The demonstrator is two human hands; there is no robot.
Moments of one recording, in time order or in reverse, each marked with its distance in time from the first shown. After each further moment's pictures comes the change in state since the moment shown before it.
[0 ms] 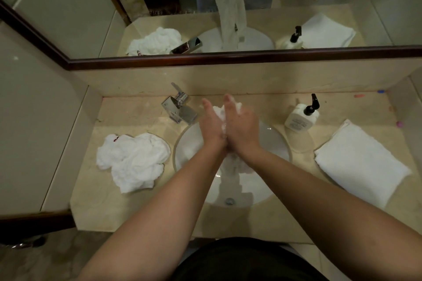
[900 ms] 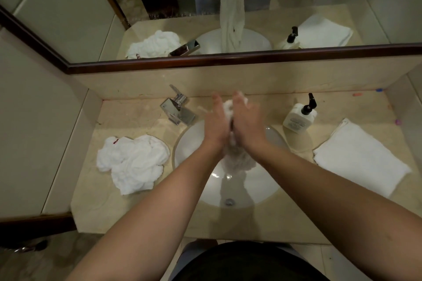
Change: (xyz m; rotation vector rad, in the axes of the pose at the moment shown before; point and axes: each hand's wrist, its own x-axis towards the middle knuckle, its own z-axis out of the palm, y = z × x) left_hand -0.008 0.004 0.004 0.238 -0.176 0.192; right_hand 0.006 0.001 -0.015 0.061 -0.010 0.072
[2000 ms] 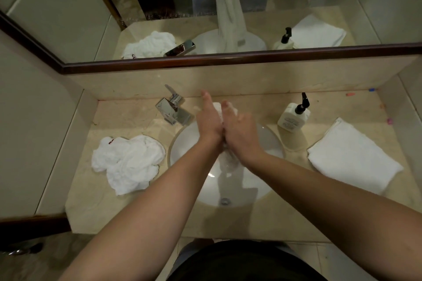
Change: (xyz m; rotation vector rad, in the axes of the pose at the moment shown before) left_hand -0.016 0.014 0.014 -0.144 0.122 -0.066; right_hand -0.015 0.007 -0.010 -0.031 -0.083 -0.060
